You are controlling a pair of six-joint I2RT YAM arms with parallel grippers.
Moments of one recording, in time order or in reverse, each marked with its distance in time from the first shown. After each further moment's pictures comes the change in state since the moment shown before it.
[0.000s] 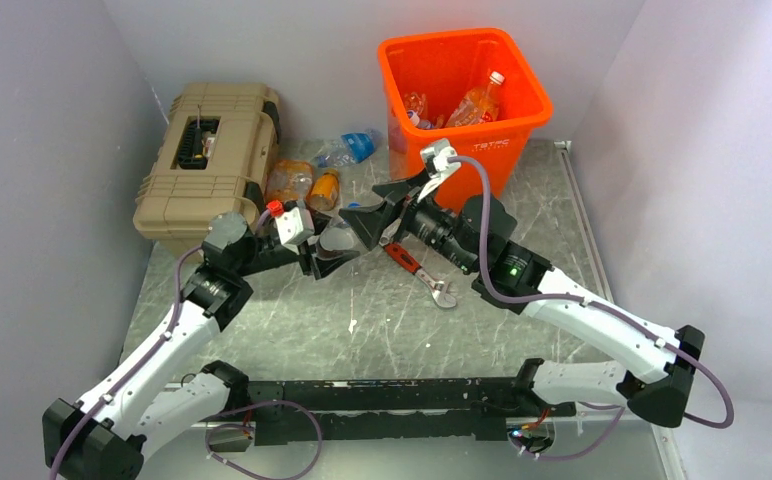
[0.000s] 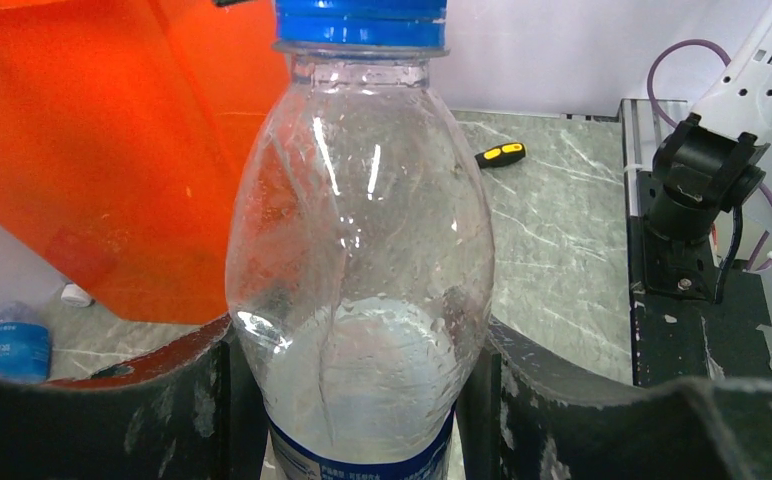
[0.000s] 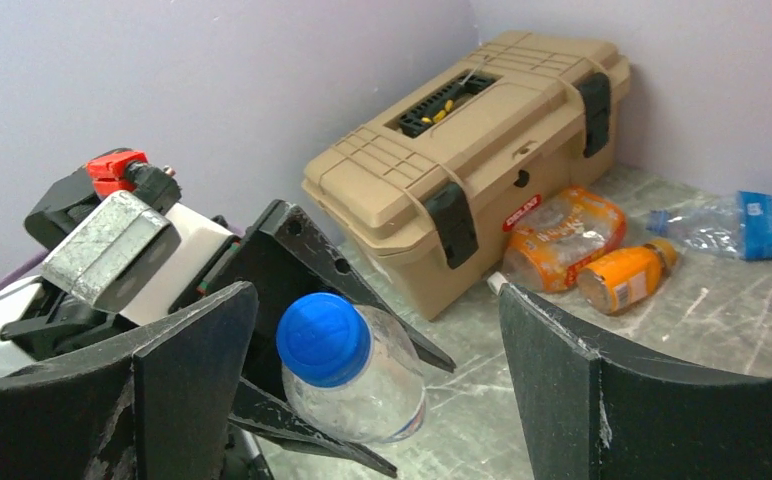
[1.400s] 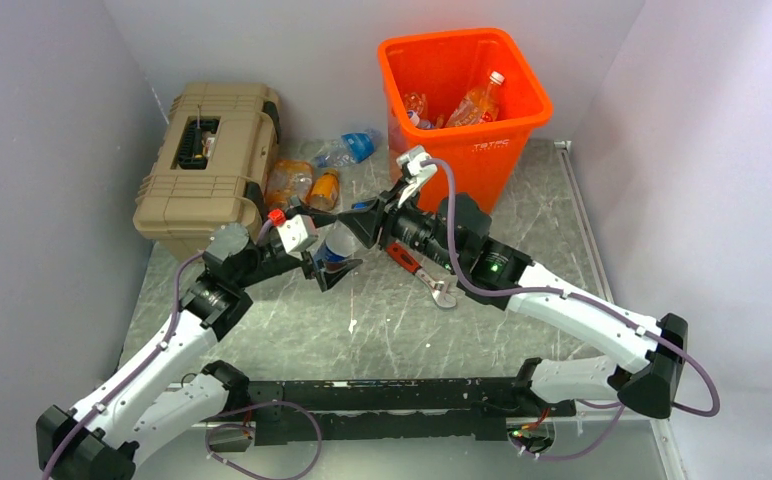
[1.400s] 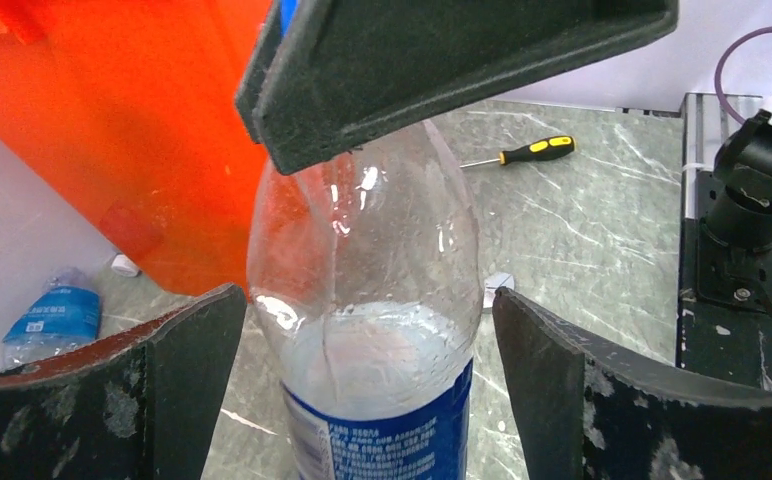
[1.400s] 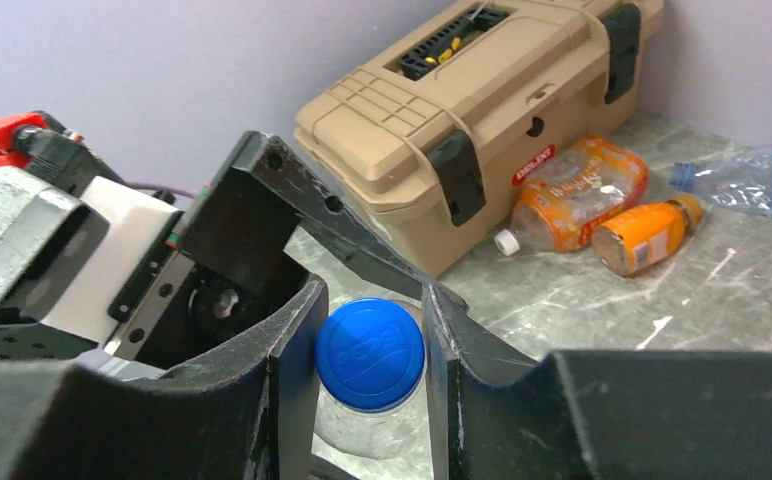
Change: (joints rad) left arm -0.061 -0.053 -0.041 -0.025 -0.165 0.043; right arm 0.004 0.086 0.001 -0.009 -0.053 0.014
